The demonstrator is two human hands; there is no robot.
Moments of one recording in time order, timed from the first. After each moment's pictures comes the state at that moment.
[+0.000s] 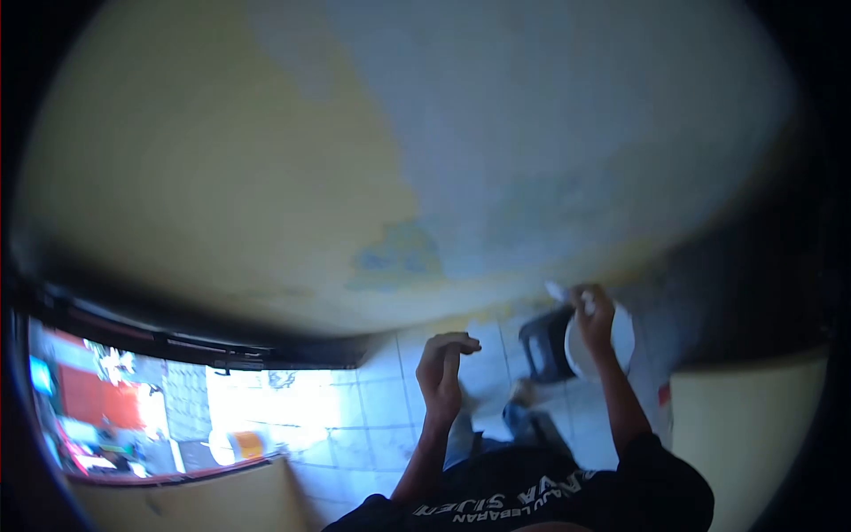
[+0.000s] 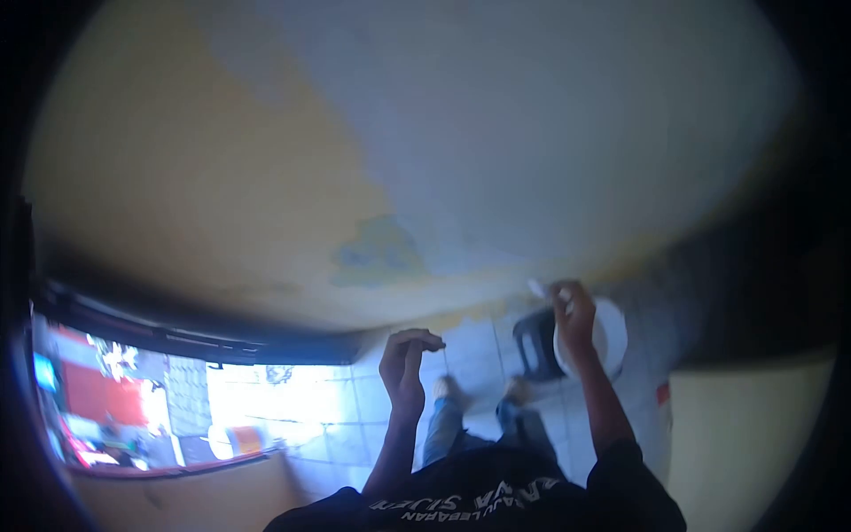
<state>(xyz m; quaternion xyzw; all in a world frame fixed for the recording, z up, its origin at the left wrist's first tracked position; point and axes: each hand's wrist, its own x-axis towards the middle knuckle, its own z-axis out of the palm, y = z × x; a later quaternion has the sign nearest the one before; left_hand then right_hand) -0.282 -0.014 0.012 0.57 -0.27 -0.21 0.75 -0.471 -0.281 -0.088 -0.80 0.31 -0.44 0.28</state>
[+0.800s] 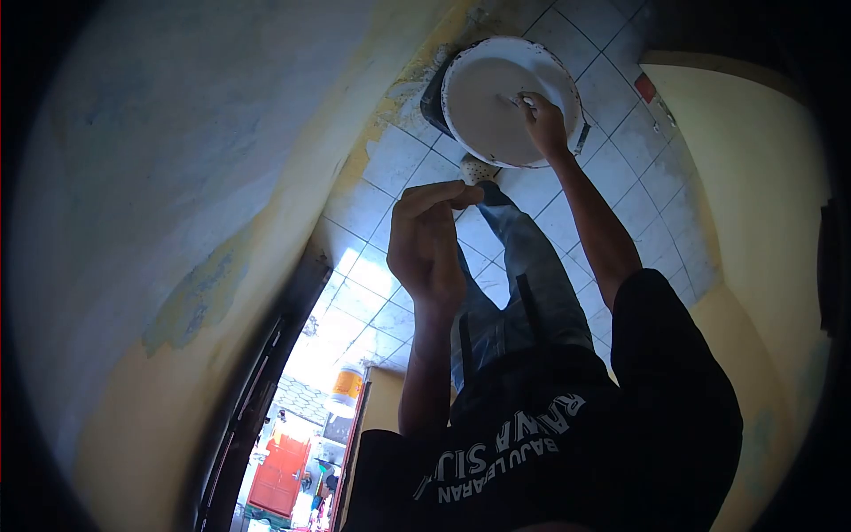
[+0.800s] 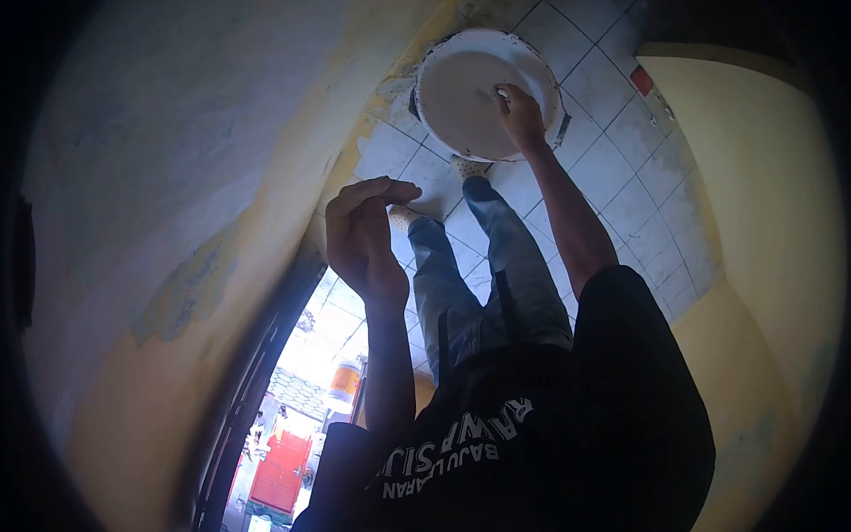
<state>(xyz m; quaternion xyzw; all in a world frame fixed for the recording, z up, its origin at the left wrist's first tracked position) -0.440 -0.223 -0.126 0.56 -0.43 -0.42 0.57 -0.674 -0.321 -0.425 -0.64 0.65 -0.28 0.28</state>
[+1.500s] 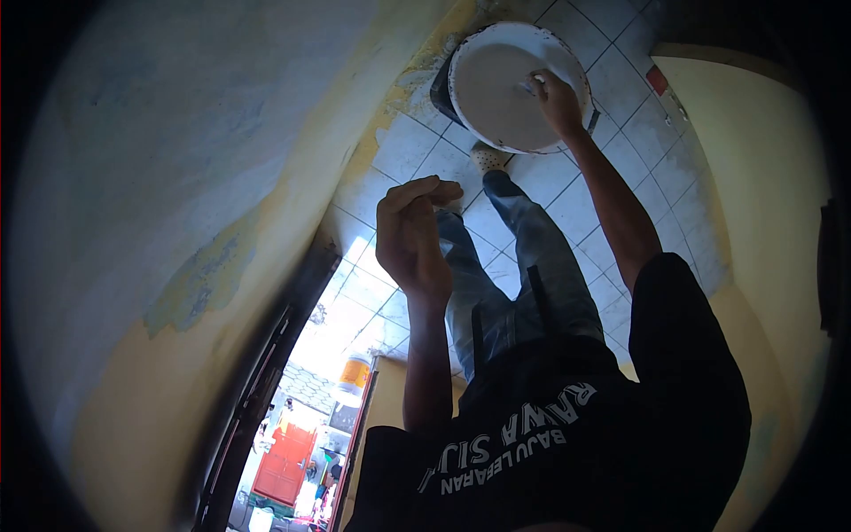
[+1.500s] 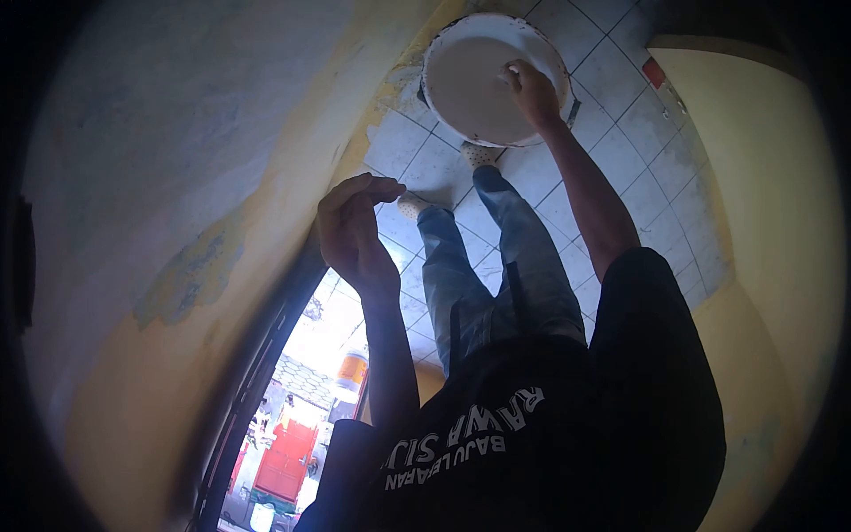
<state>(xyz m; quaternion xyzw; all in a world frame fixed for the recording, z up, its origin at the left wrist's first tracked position) -0.425 -0.198 -0.137 0.59 -0.42 -0.40 0.56 -0.685 -0.332 -0.418 -0.68 0.64 -0.22 0.27</state>
